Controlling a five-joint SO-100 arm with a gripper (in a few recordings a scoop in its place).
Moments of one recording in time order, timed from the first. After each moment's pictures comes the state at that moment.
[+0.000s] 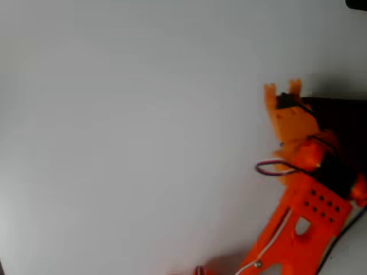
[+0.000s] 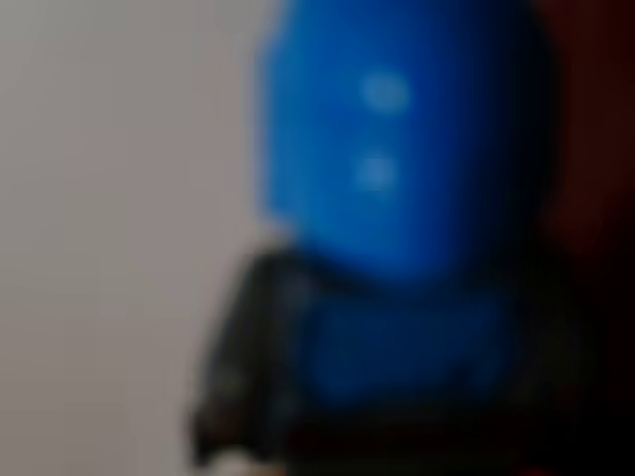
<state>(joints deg) 33.6 91.0 86.6 83.9 38.9</state>
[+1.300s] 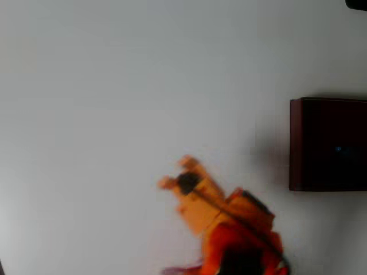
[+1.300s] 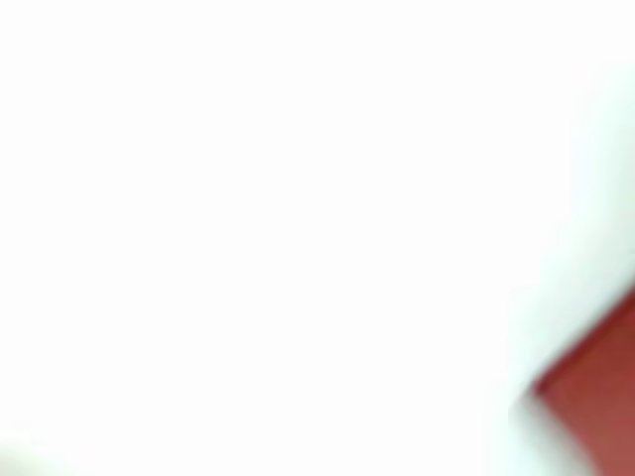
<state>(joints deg) 13.2 146.3 133.2 84.5 17.6</state>
